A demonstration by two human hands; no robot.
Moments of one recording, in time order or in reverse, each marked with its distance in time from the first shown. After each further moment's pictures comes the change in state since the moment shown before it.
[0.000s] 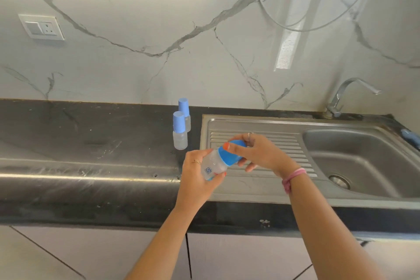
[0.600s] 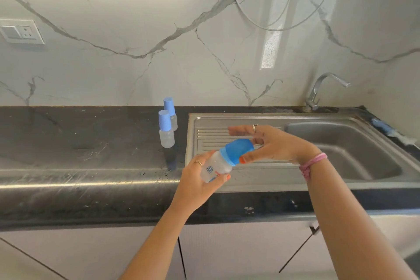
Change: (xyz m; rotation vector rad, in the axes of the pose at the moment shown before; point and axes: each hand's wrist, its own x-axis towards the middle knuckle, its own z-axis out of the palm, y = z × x) left_hand -0.025 0.041 0.003 -0.046 -0.235 -0.030; right_hand -0.060 -0.004 -0.058 -0.170 -0.171 -0.090
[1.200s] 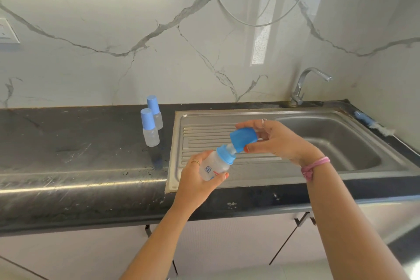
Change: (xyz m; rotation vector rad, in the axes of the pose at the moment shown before) left_hand 0.000 0.013 0.048 -0.059 -0.009 -0.075; right_hand -0.039 0.036 -0.022 0.195 0.230 -0.008
